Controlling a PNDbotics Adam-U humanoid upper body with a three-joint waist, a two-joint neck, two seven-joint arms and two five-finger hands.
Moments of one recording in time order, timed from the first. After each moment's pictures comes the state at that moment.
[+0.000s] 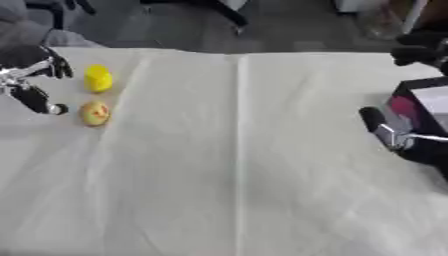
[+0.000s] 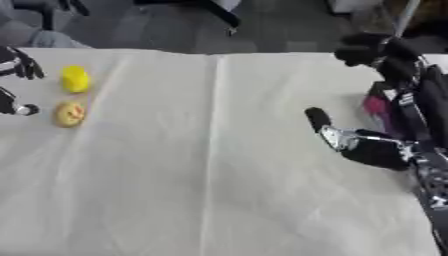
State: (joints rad) left arm -0.63 0.73 -0.11 -1.10 -0.99 -0.16 -0.51; right arm -0.28 -0.44 0.22 -1.98 0.67 -0.37 -0.23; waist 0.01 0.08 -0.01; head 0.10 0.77
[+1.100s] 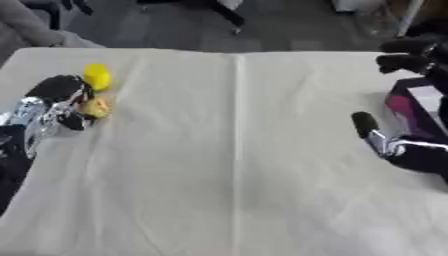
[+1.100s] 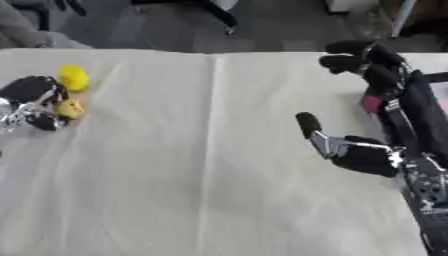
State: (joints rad) left arm -0.68 0.56 -0.10 -0.83 -1.15 -0.07 -0.04; right arm -0.30 -0.43 0.23 -1.98 0.66 -0.38 -0.21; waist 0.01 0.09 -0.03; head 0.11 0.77
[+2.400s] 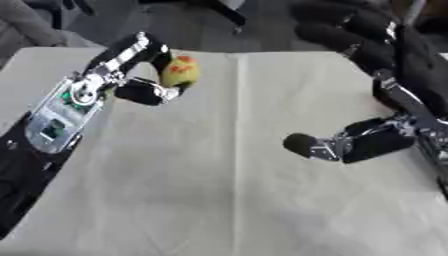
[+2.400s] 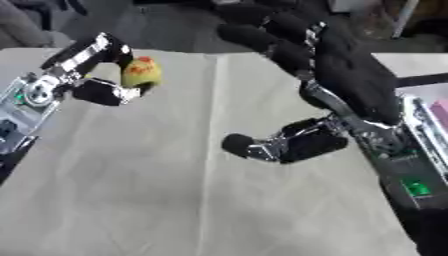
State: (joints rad) left arm -0.64 0.50 -0.38 -1.61 -0.08 0.09 -0.32; right arm -0.59 -0.42 0.39 -1.98 0.72 -0.54 -0.07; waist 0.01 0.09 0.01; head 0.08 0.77
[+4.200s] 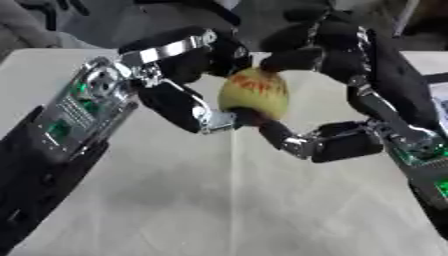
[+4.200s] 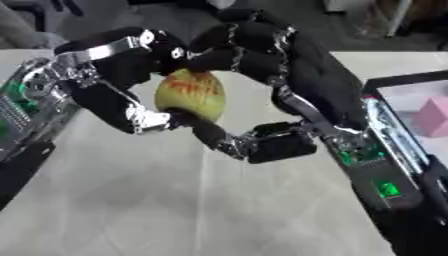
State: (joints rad) left arm -0.71 0.46 -0.45 -1.88 0.26 0.21 -0.53; right arm -0.58 -0.39 0.45 -1.98 0.68 -0.52 -0.11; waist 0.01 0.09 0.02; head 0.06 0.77
